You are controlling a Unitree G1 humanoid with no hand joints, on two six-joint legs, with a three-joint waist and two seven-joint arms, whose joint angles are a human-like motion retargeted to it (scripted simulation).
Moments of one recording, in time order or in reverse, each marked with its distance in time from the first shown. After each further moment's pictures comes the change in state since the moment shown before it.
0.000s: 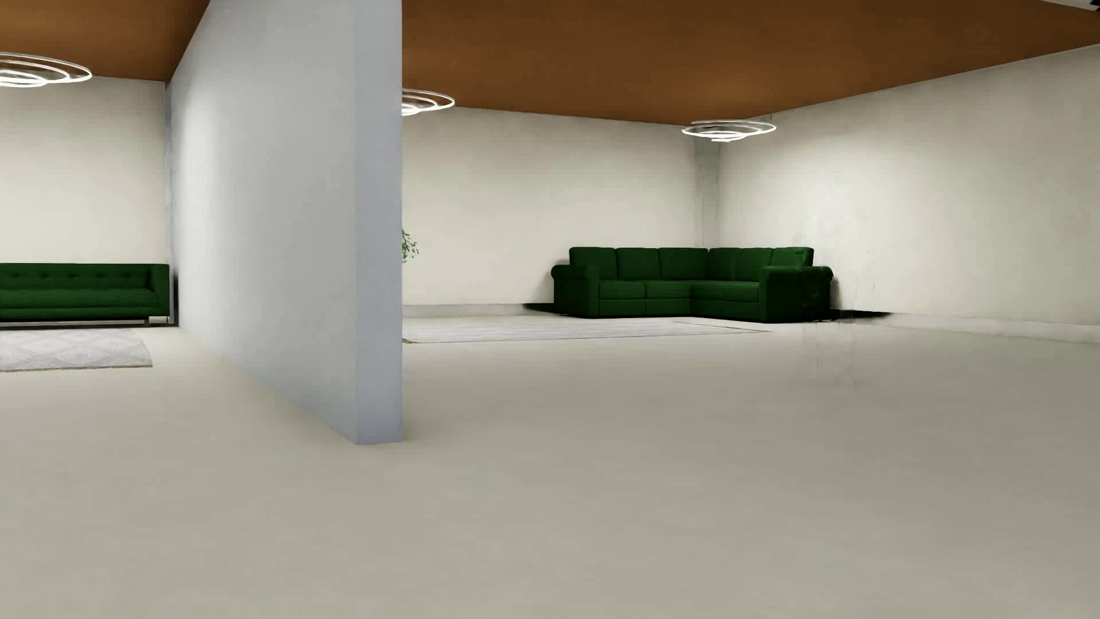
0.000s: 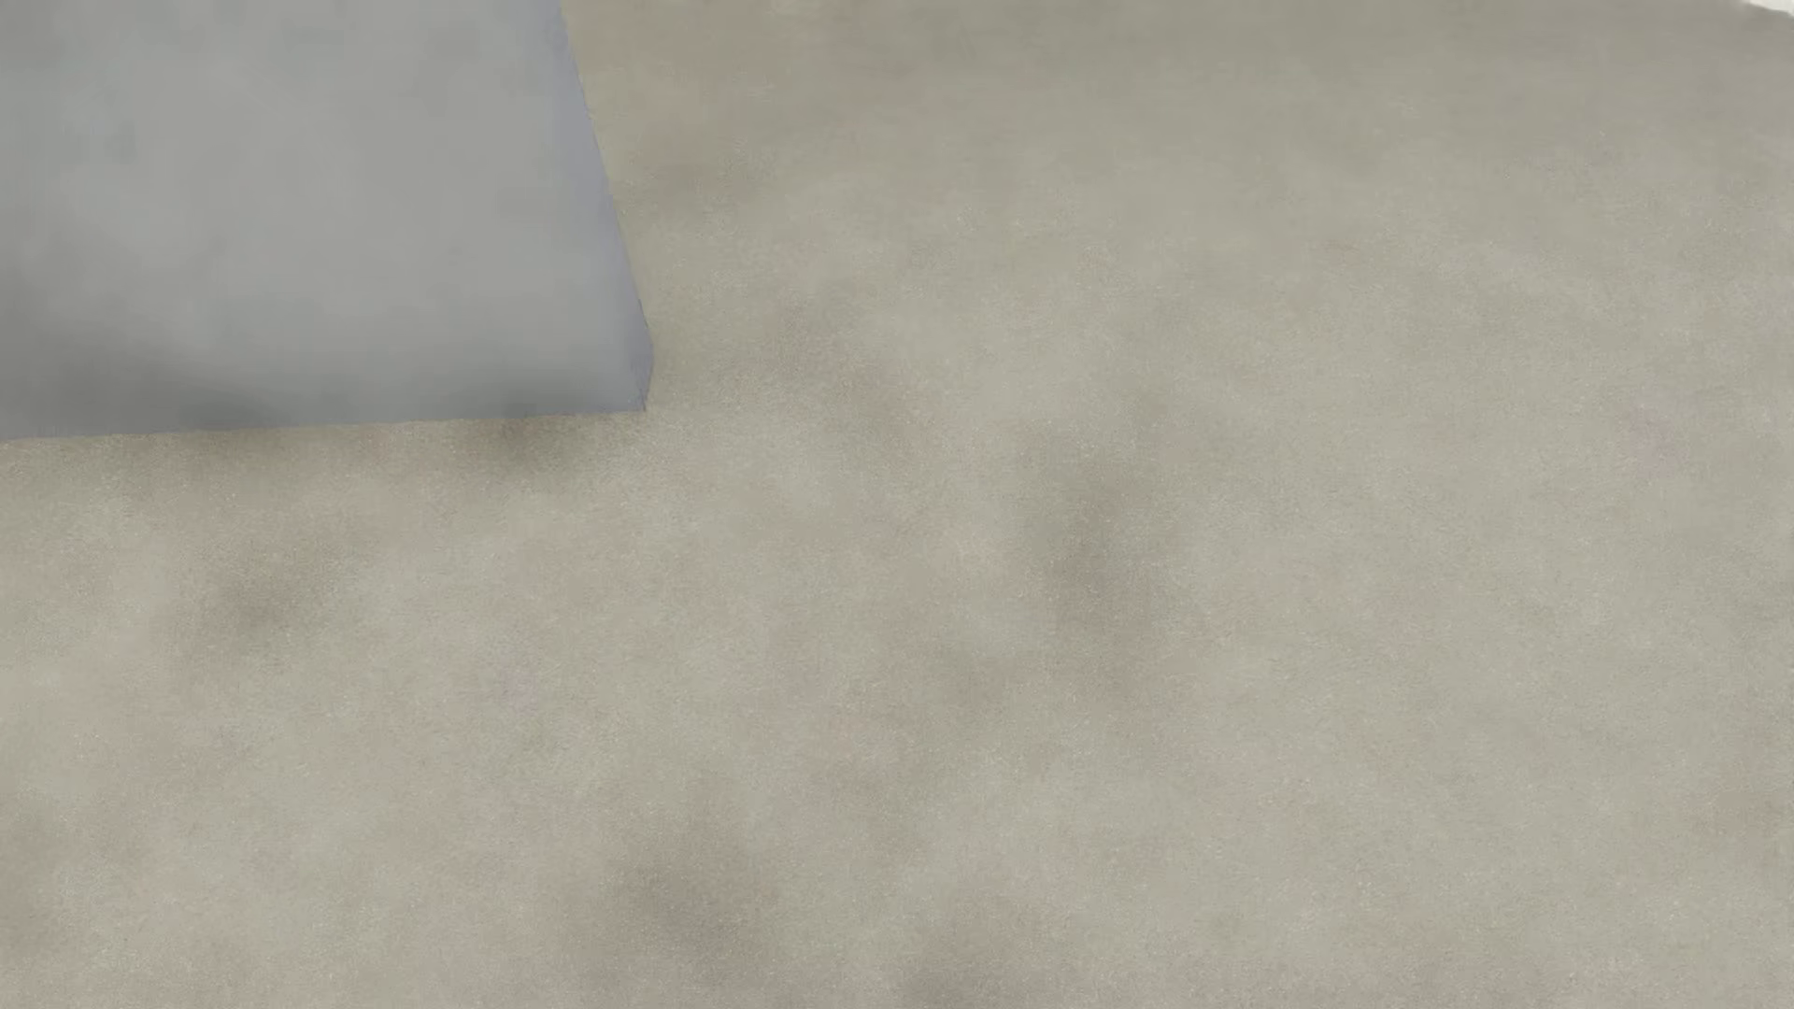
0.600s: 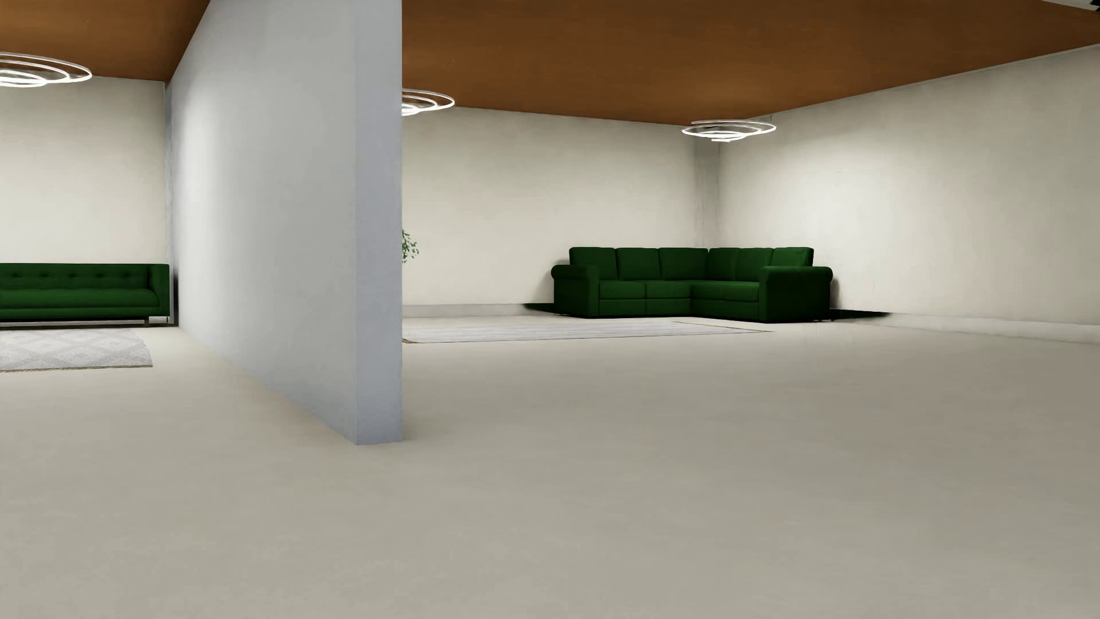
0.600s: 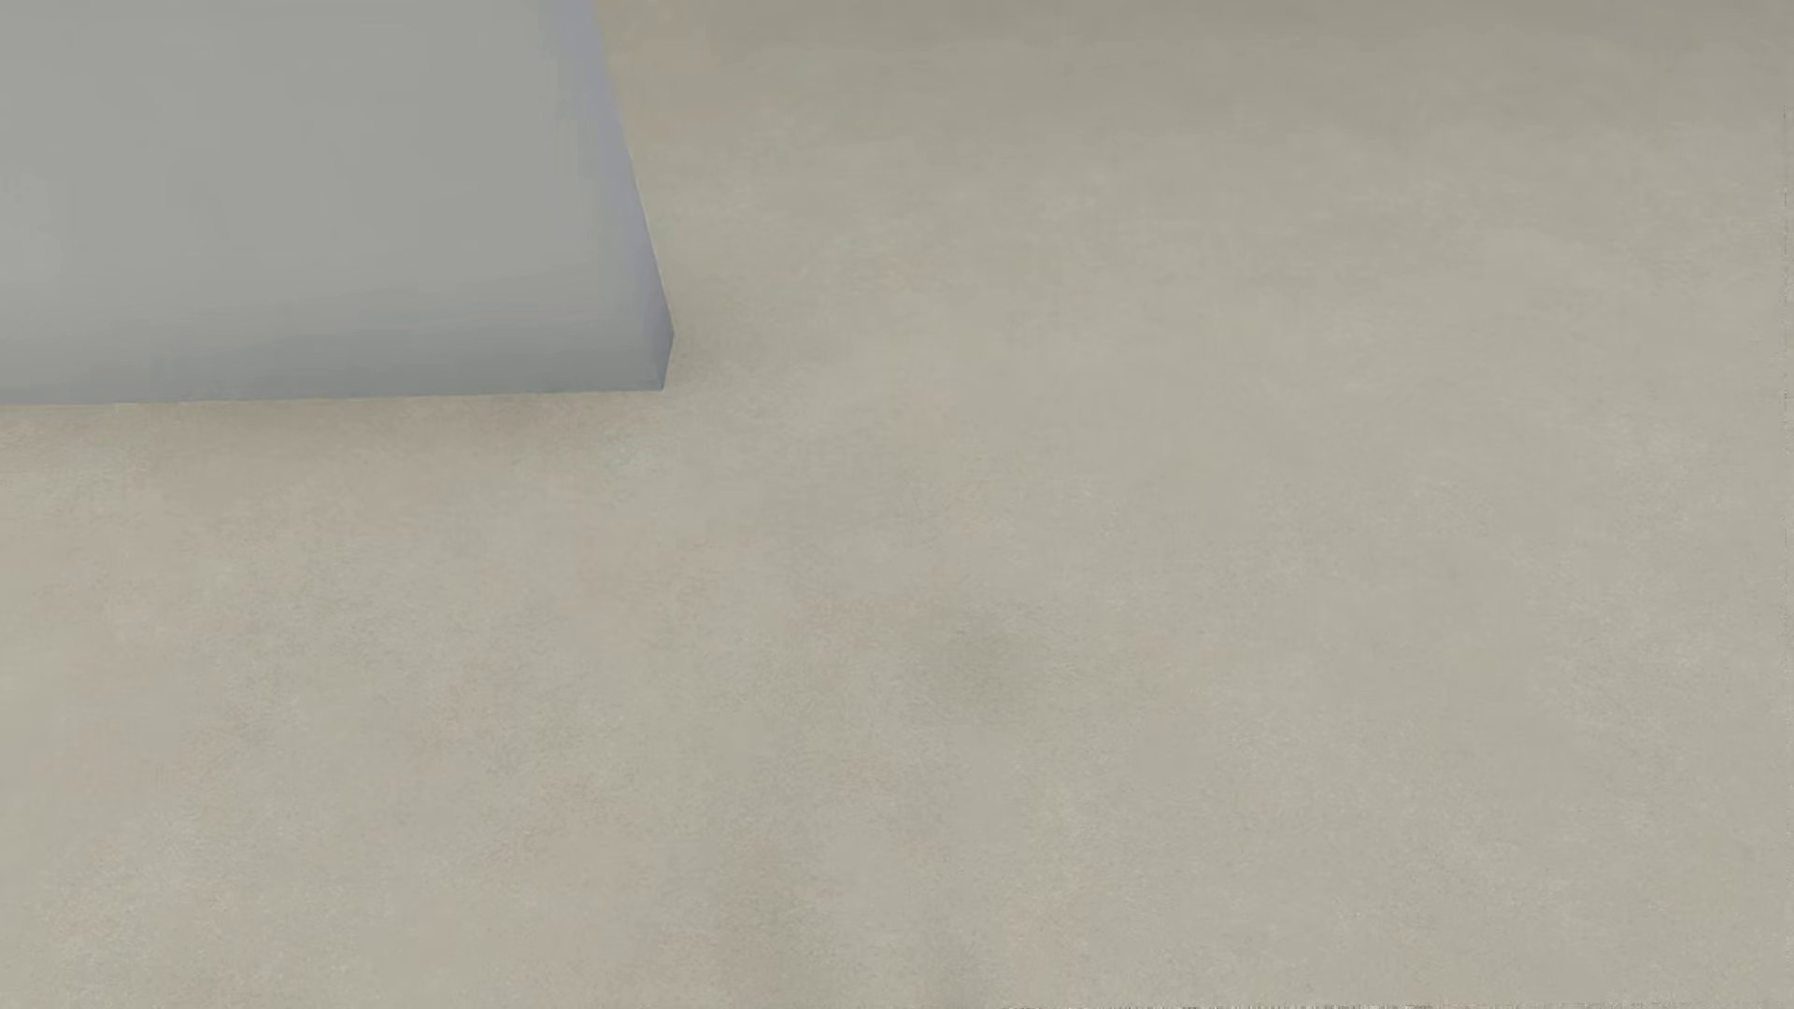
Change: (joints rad) body 0.054 -0.180 0.008 -0.066 -0.013 -0.015 0.000 0.000 0.073 -0.039 0.623 -0.096 -0.079 0.120 -0.248 0.010 -0.031 0.000 0.000 -0.066 -0.096 -0.040 -0.053 0.000 0.000 0.000 0.000 0.000 0.000
